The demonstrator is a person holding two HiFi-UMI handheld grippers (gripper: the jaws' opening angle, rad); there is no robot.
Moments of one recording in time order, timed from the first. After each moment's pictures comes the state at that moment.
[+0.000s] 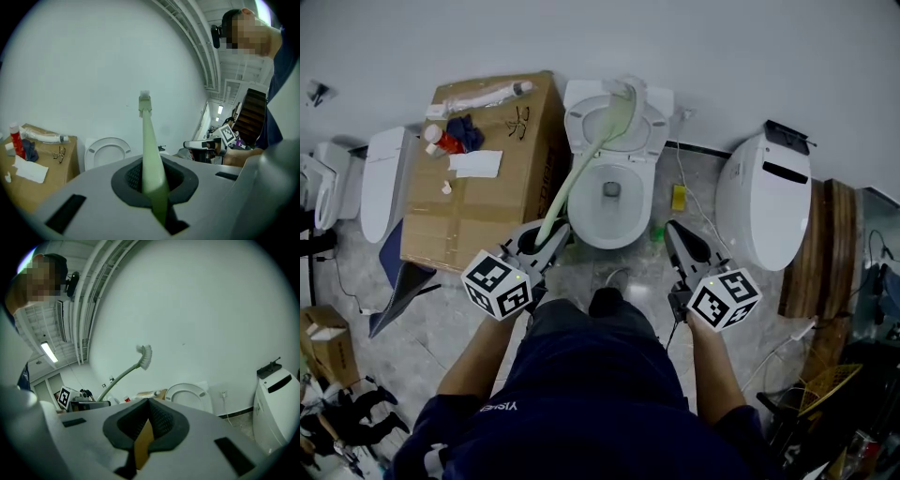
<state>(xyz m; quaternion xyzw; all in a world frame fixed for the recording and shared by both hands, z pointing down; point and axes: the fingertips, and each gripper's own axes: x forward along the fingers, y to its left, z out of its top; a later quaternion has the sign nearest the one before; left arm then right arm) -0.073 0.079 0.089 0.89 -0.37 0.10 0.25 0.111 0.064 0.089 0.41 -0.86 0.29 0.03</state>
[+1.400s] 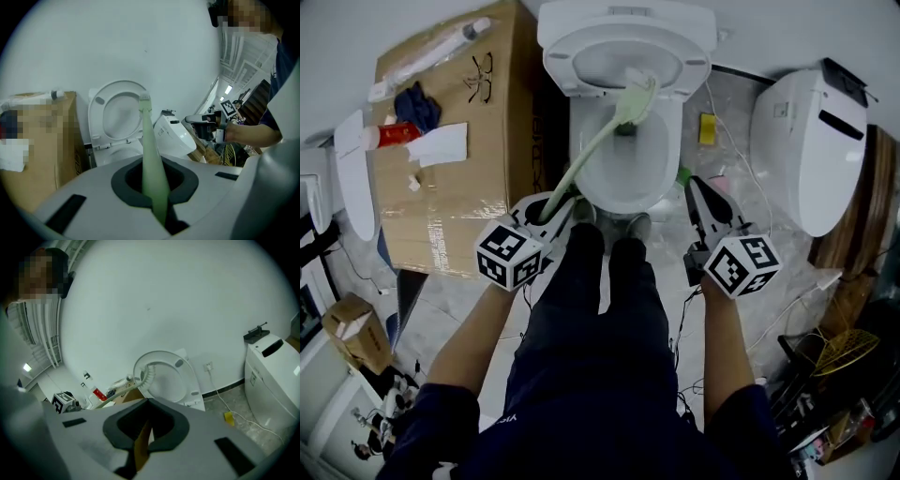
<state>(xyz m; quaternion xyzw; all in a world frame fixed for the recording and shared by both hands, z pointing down) -0.102 -0.006 0.325 0.84 -0.31 0.27 0.34 0.107 -0.047 0.296 0.47 -0.78 0.40 0.08</state>
